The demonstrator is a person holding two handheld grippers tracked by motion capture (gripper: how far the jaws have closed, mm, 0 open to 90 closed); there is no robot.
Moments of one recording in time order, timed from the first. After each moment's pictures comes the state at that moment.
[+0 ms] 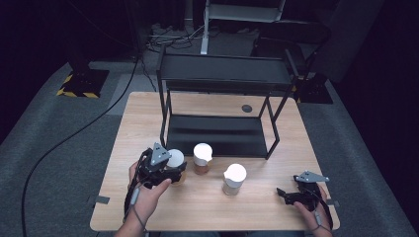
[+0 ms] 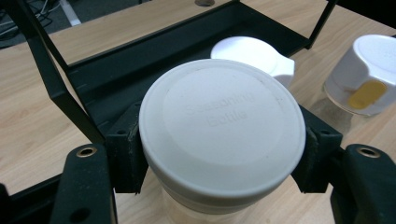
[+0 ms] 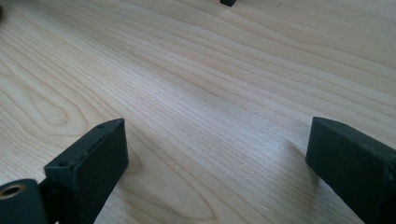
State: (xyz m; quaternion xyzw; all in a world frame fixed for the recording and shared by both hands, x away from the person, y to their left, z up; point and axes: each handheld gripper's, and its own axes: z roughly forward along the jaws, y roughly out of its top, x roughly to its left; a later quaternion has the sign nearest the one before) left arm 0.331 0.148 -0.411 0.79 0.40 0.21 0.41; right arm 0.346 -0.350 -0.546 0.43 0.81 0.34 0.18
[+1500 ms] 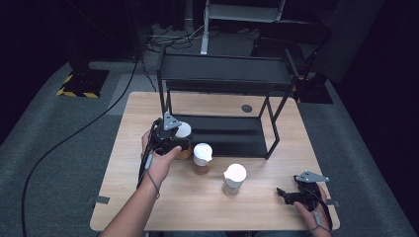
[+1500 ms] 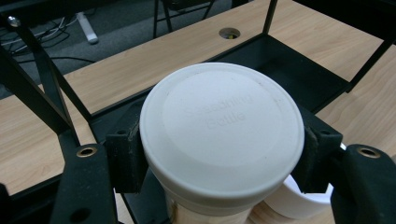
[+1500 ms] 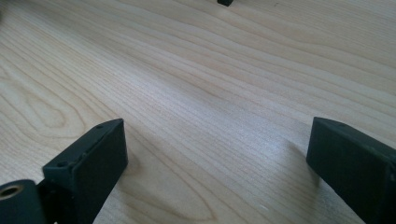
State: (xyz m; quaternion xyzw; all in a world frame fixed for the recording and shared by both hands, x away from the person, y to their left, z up) left arm 0.408 0.130 -0.389 0.78 0.41 0.23 0.41; right arm 0.346 -0.350 -0.546 0.43 0.81 0.34 0.19
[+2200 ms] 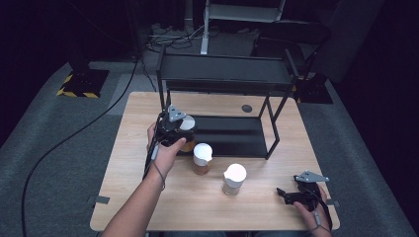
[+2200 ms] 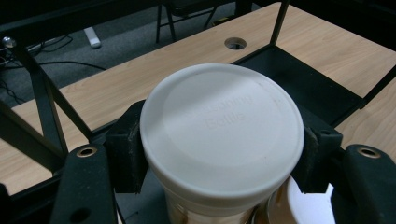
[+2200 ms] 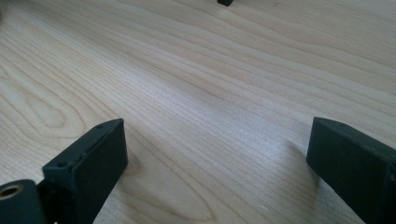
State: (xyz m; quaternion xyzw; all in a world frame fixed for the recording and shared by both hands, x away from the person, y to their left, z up) left arm 0.435 0.118 -0.388 0.78 0.41 0.23 0.41; right arm 0.346 -0.350 -0.546 0.43 0.81 0.34 0.19
